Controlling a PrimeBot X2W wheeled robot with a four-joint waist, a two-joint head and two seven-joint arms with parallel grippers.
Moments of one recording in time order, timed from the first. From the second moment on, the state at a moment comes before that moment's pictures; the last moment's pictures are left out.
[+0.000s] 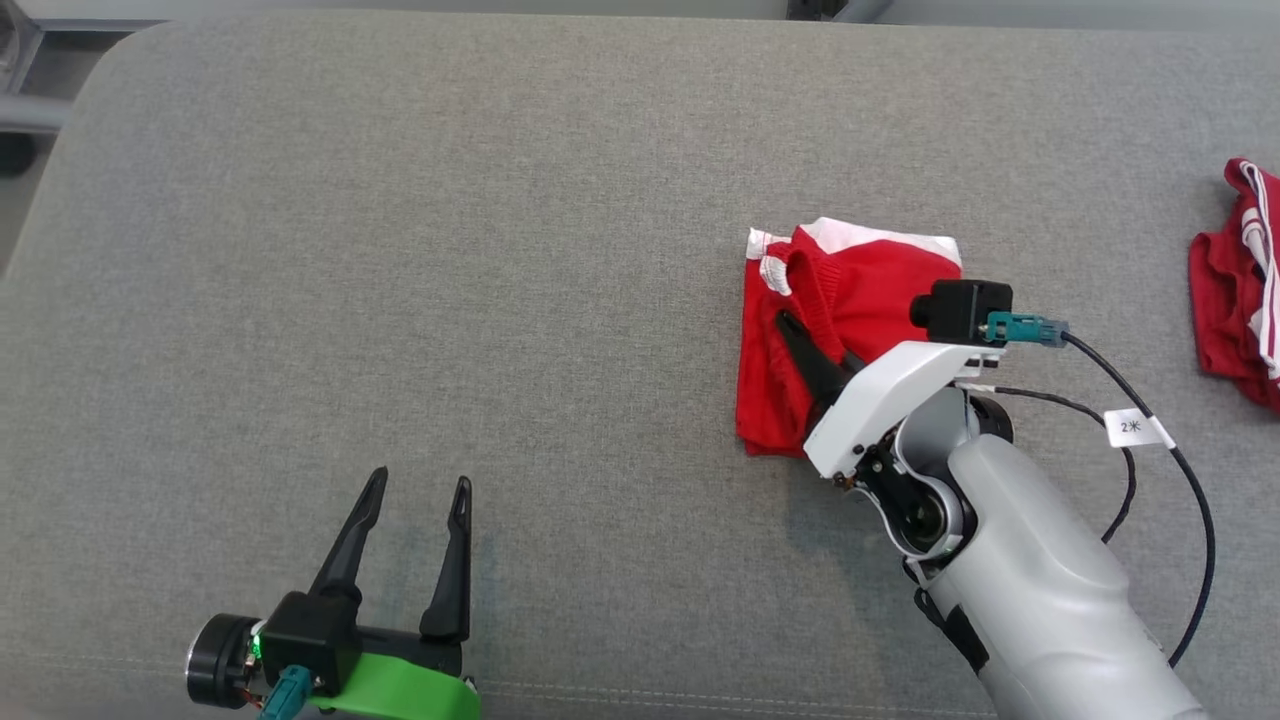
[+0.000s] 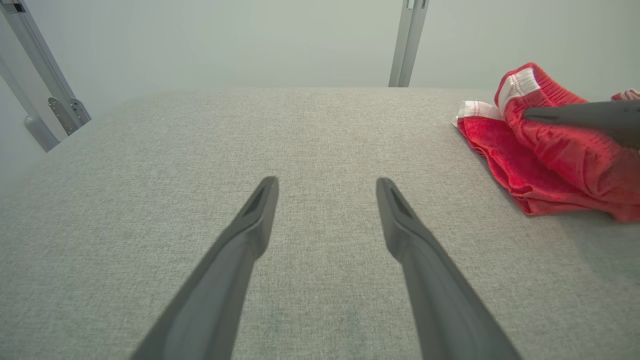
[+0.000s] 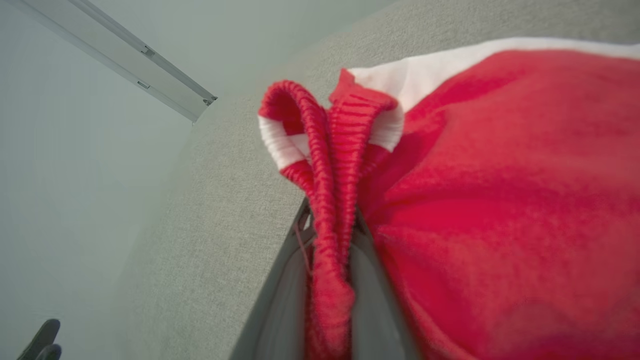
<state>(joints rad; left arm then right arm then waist) 0.02 0.05 -0.14 0.10 -0.11 -0.12 -0.26 -0.54 -0.05 0.33 0.53 0.76 0.13 0.09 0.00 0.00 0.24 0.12</state>
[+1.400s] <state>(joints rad) 0.04 0.05 -0.13 0.10 -0.13 -0.11 -0.26 -0.42 -0.06 0.14 0.51 0.12 0.13 -0.10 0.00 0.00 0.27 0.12</state>
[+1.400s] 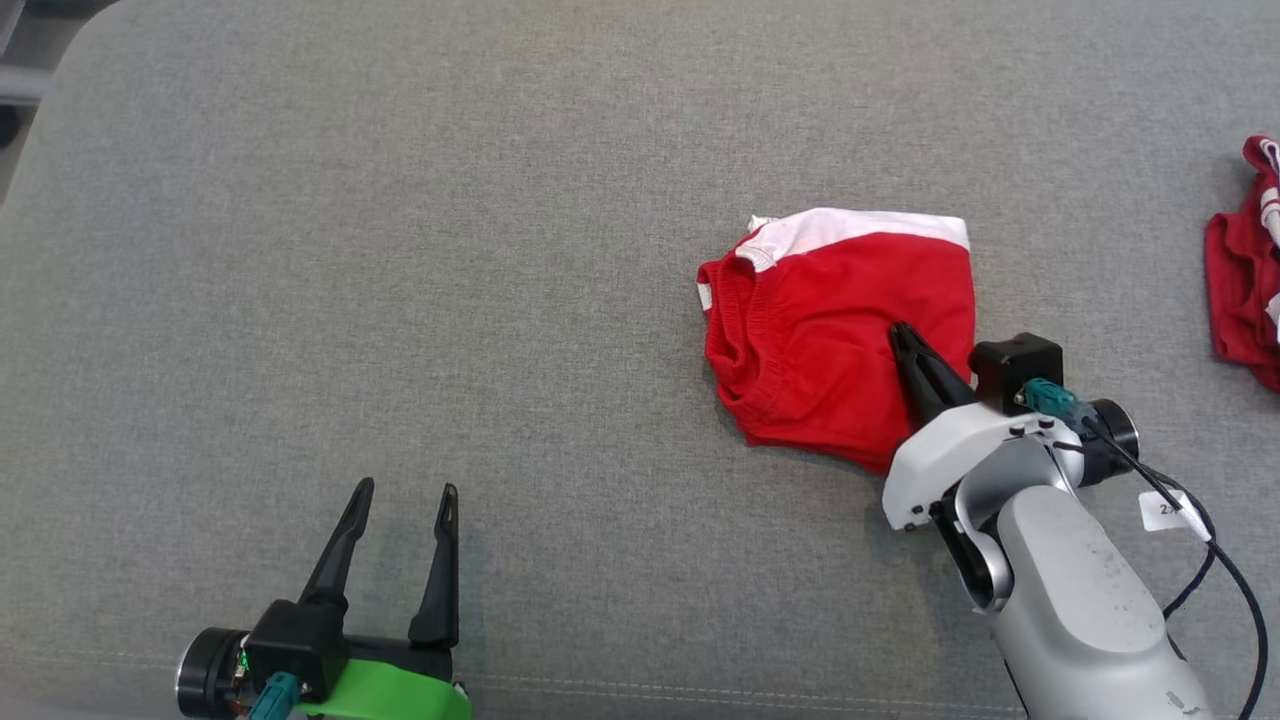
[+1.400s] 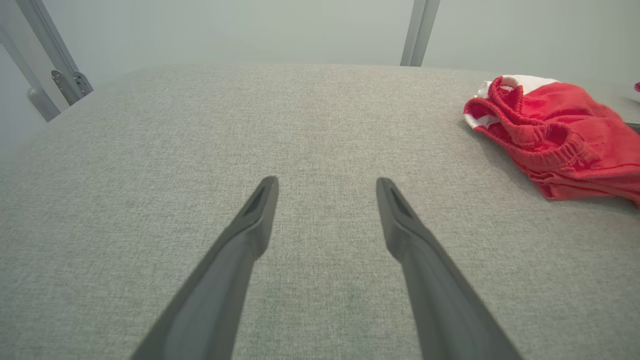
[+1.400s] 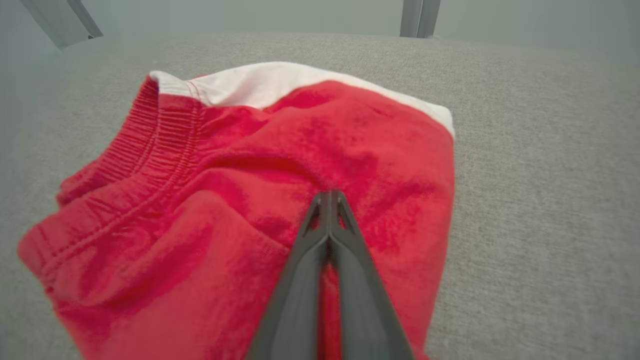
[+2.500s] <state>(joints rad) 0.06 0.05 -0.11 0.12 -0.15 -0.09 -0.26 -0.52 -0.05 0.55 0.69 0.29 0.13 -0.25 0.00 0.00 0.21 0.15</state>
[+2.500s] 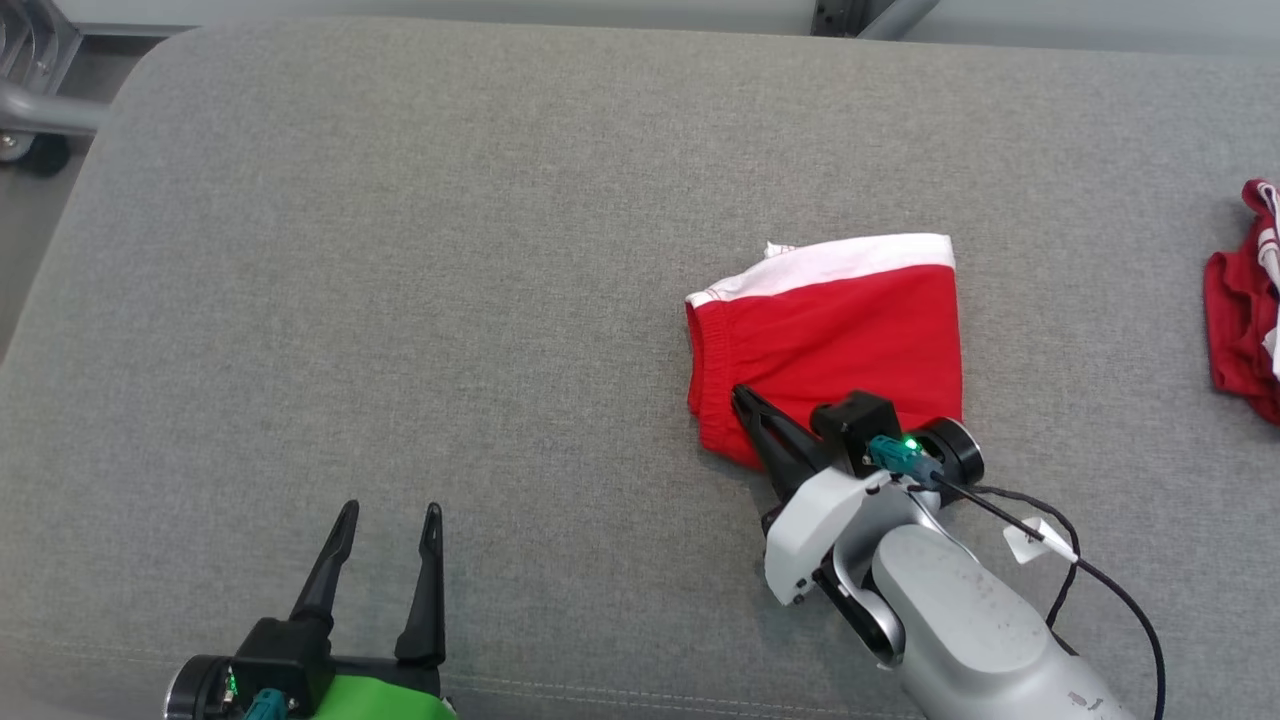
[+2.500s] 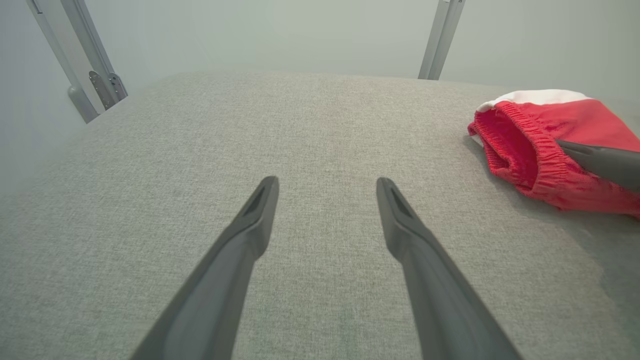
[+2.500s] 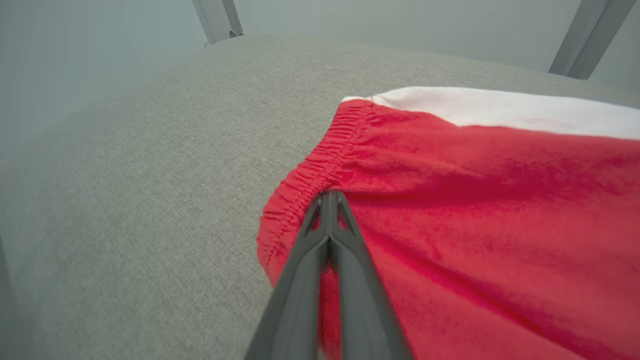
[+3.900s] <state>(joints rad) 0.17 0.05 0.05 0.09 -0.13 -0.10 -0.26 0.07 -0.07 -0.17 0.19 0.00 0.13 -0.26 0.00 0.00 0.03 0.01</state>
